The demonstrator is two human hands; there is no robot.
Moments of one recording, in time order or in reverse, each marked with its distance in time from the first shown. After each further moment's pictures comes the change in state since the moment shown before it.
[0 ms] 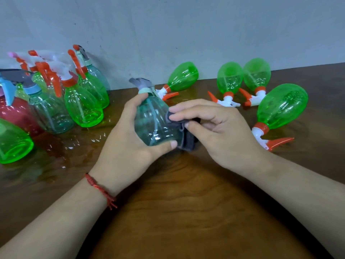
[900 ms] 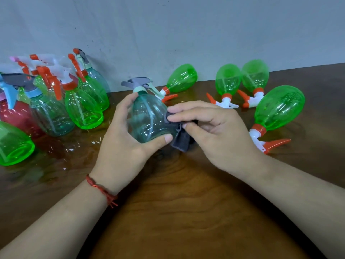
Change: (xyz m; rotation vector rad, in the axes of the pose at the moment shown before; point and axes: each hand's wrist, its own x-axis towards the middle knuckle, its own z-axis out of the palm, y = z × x) left_hand 0.002 0.000 0.001 0.002 0.116 0.024; right_hand 0.000 -0.003 0.002 -0.006 0.047 0.001
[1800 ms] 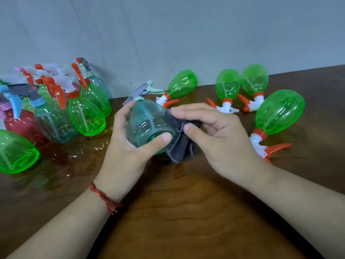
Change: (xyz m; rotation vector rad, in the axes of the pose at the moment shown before) left_hand -0.001 0.011 0.005 -0.418 0.009 -0.084; right_hand 0.001 -0.003 0.005 0.093 0.067 0.015
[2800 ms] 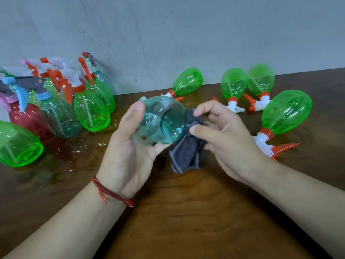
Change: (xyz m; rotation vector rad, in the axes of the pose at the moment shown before) left_hand 0.000 0.021 0.002 -0.522 0.029 -0.354; right_hand 0.000 -0.008 0.010 0.393 0.030 0.369
